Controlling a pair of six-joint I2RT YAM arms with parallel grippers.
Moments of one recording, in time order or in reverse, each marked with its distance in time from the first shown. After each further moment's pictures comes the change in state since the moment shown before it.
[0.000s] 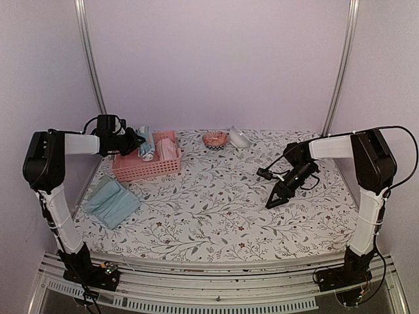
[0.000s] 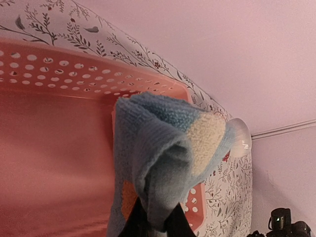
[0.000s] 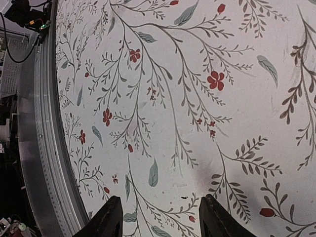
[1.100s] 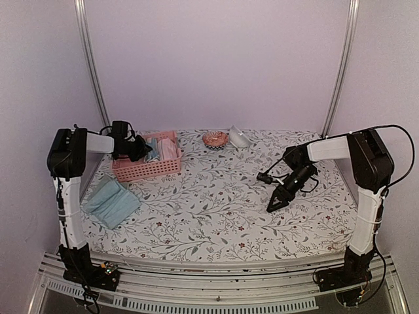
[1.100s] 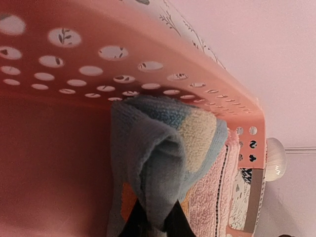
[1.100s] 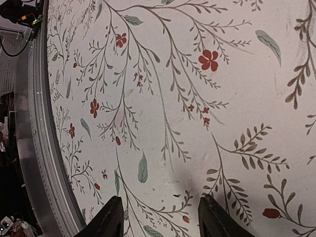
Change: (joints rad) left arm -0.012 0.344 0.267 -0.066 -0.046 -0.063; right arm 0.000 0.029 -0.011 0.003 0.033 -0.002
